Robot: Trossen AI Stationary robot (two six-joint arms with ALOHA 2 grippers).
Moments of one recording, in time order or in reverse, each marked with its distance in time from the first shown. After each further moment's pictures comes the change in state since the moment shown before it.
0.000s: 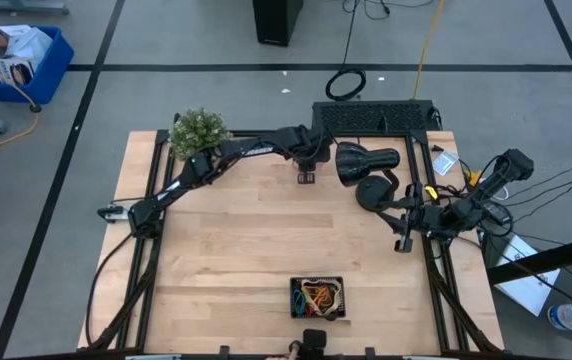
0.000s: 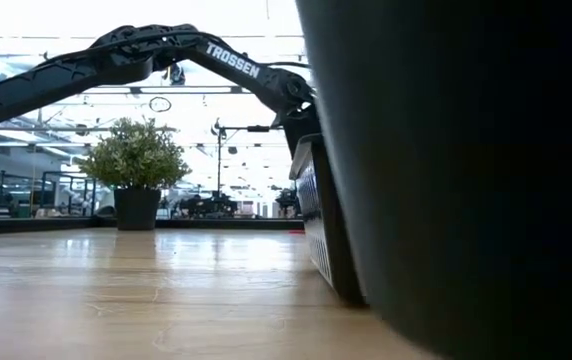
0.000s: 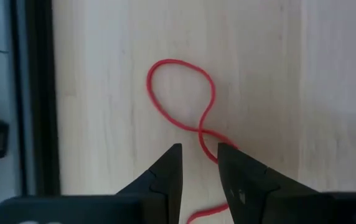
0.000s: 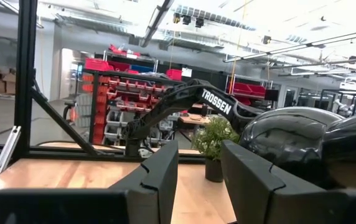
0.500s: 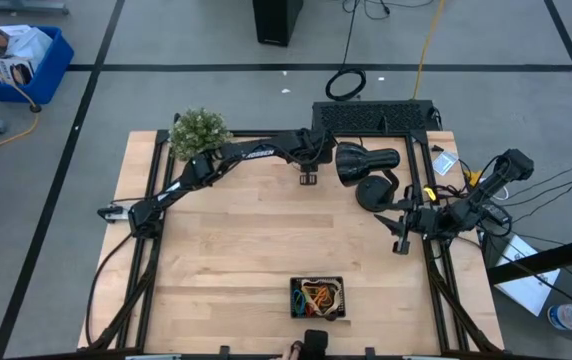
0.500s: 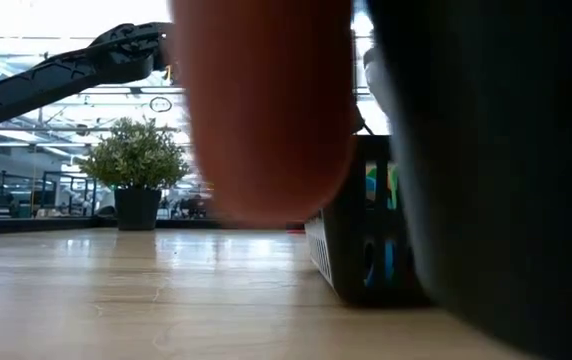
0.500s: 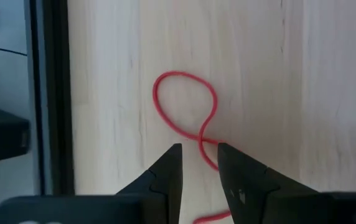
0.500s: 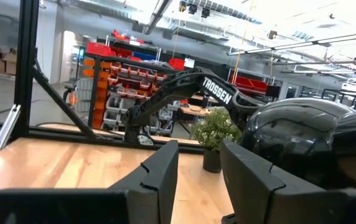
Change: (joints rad) left arm -0.023 0.000 0.000 0.027 -0.081 0.000; right arm 0.000 0.000 0.002 -0.081 0.001 0.001
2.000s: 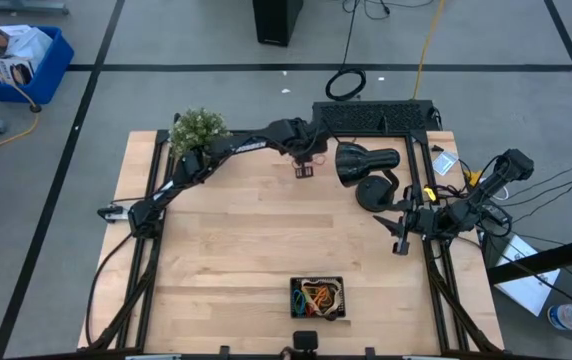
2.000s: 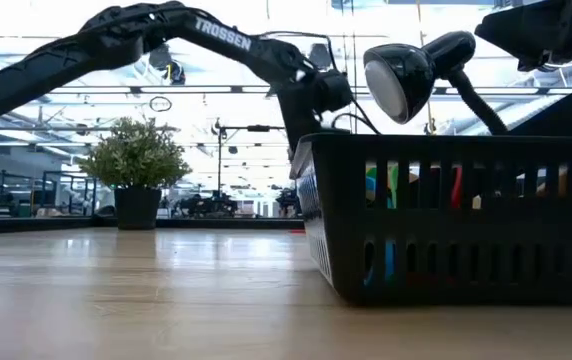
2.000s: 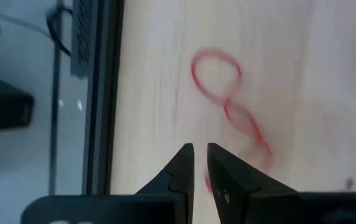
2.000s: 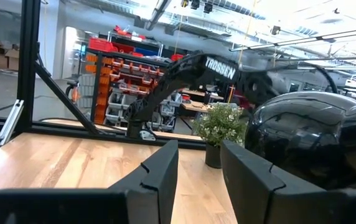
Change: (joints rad) left arm 0.013 -0.103 0.001 -0.112 -0.021 -0.105; right arm 0.000 0.000 0.000 -0.032 -0.001 0.026
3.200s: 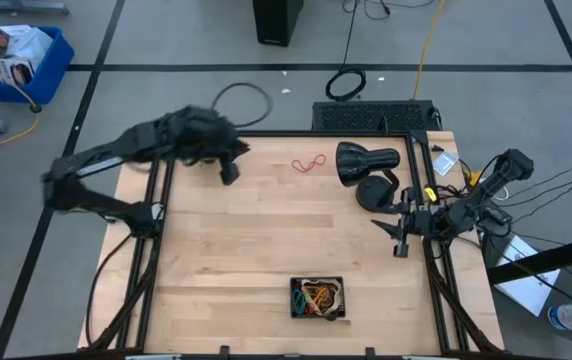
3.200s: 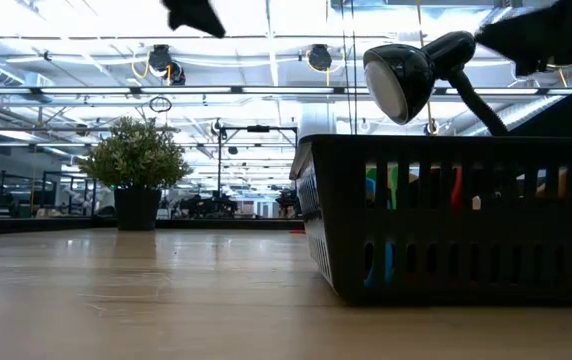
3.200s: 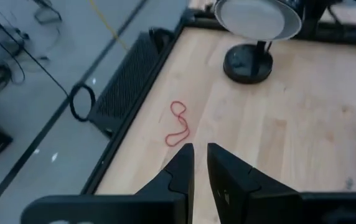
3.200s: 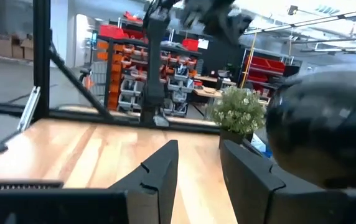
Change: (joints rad) left arm -0.083 -1.162 -0.799 0.136 0.130 -0.319; right arm 0.002 0.001 0.021 -0.132 -0.025 0.120
